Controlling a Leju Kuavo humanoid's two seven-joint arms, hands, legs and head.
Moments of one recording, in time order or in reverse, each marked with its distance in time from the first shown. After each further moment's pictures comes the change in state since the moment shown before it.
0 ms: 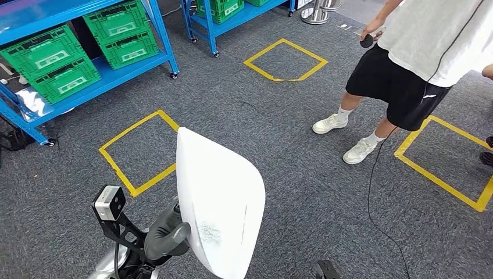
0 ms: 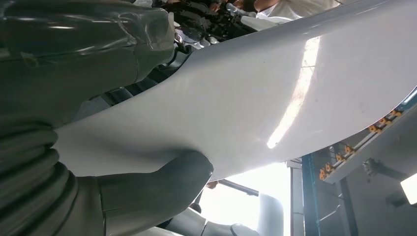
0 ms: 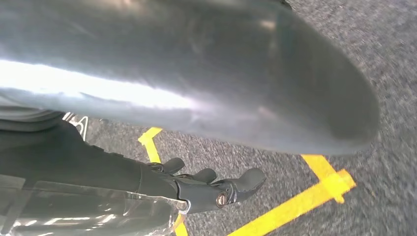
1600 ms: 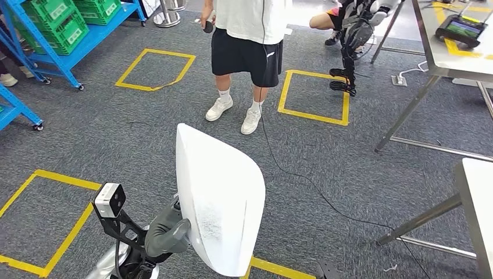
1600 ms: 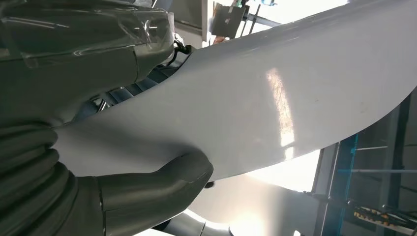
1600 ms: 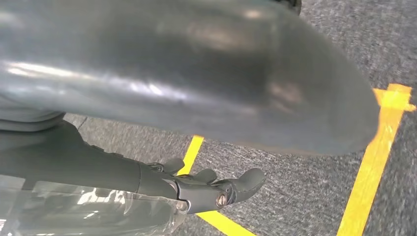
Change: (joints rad) left arm -0.015 -0.005 -0.010 0.002 0.008 0.011 -0.001; right arm 0.009 0.007 -0.015 -0.003 -0.036 0.005 -0.029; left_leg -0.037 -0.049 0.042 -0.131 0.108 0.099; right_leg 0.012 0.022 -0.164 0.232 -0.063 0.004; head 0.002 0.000
